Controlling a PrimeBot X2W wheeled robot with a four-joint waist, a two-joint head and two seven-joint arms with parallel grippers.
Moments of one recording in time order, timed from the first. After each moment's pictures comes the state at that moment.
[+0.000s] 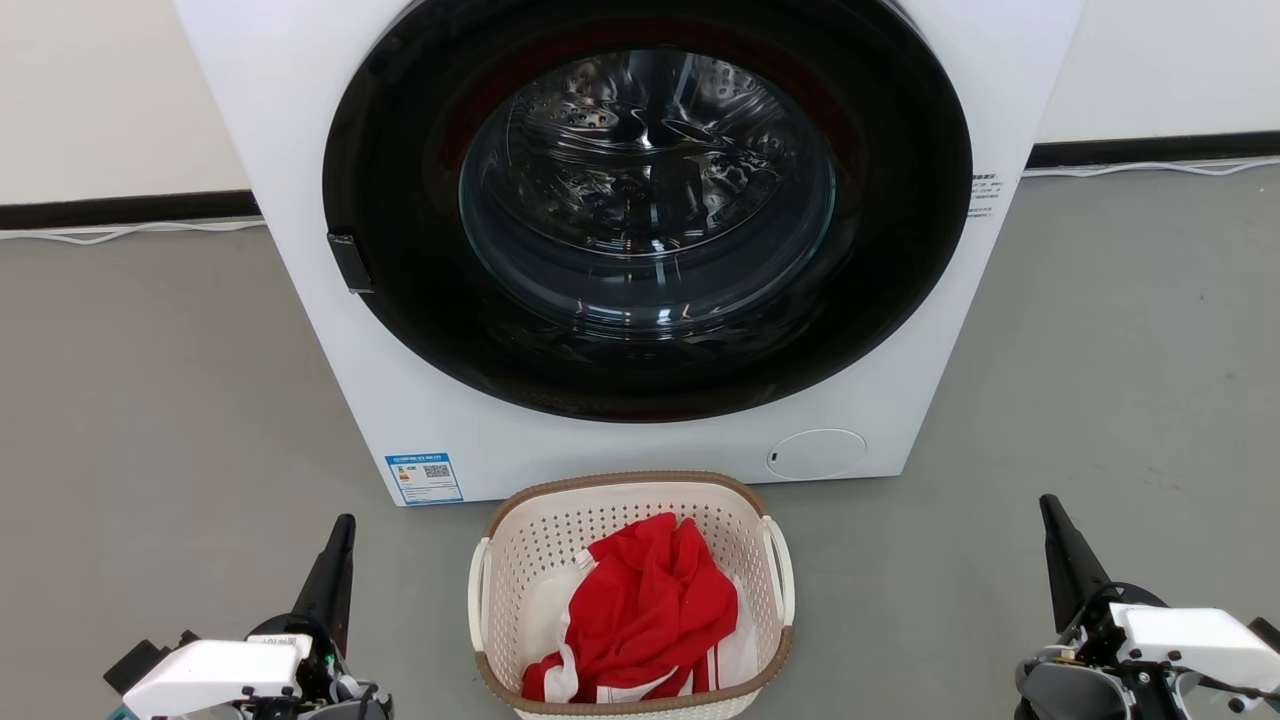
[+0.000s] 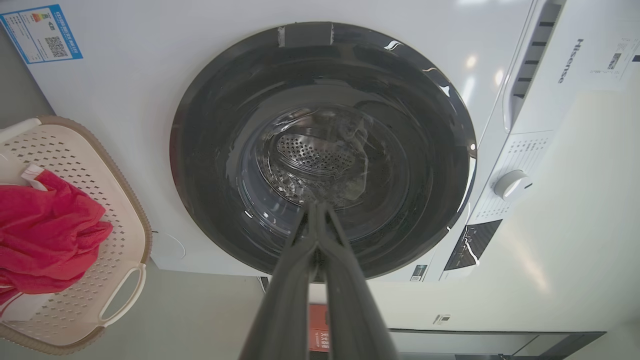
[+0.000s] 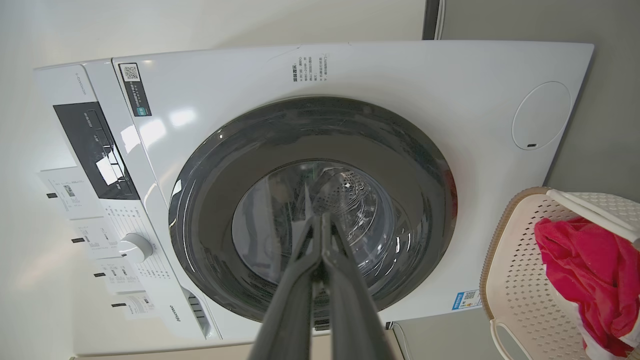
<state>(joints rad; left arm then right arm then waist) -0.05 0.06 0.06 0.27 -1.63 -0.12 0.09 -0.07 -0.05 -0.13 0.27 1.61 0.12 0.10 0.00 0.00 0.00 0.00</state>
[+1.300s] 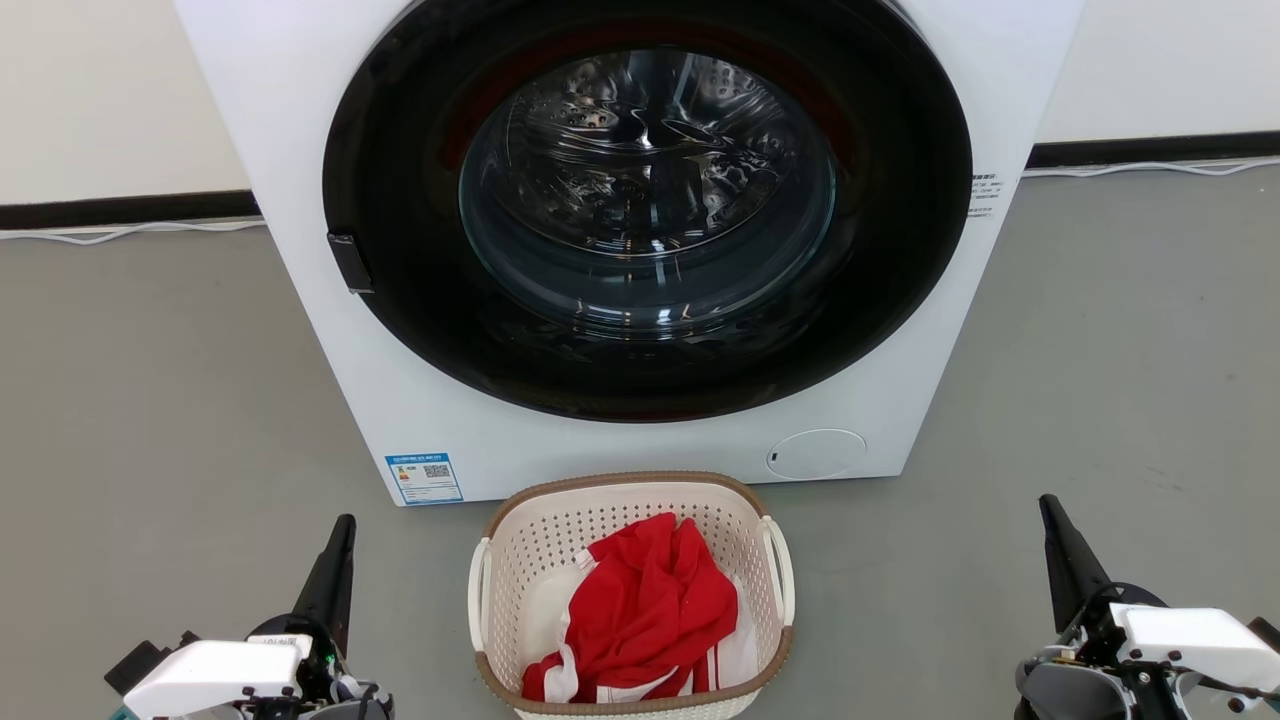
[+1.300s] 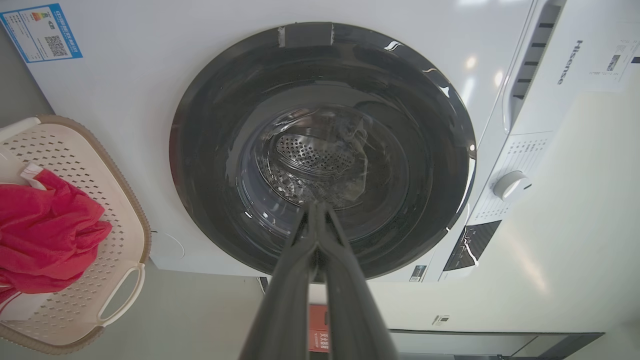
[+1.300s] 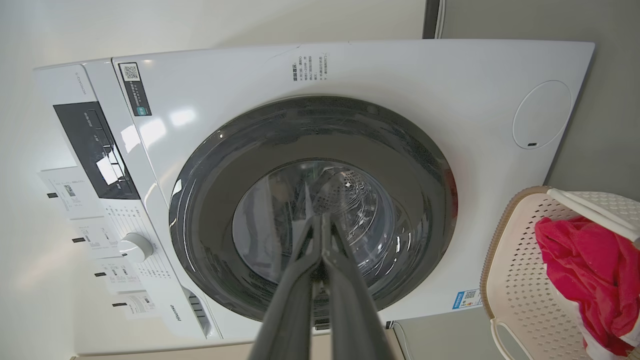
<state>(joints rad) -0.05 0.05 0.07 0.27 -1.63 -0.12 0.10 -0.07 -0.05 -0.13 0.27 1.61 0.12 0.10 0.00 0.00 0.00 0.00</state>
